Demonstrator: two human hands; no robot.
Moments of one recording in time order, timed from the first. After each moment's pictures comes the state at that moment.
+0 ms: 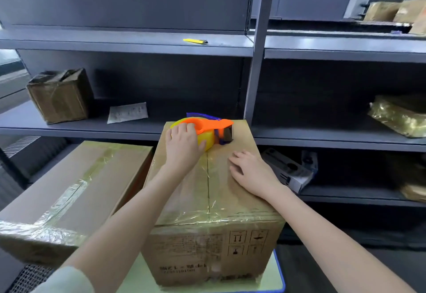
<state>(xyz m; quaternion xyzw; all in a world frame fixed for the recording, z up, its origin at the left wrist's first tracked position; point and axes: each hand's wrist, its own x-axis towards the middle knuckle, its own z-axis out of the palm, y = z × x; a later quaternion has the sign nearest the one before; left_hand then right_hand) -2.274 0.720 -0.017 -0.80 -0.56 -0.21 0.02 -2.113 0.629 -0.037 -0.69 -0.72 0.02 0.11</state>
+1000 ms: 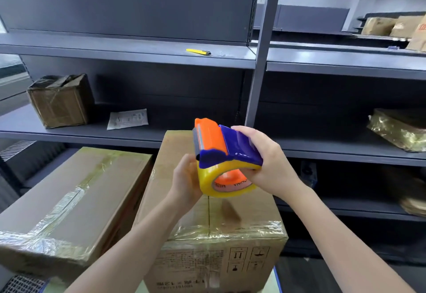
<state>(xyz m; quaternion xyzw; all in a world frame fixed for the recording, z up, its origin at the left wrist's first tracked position) -2.279 0.658 -0.001 -0.39 -0.25 -0.45 -0.76 -2.111 0.611 0.027 -0.50 -0.74 0.08 0.44</state>
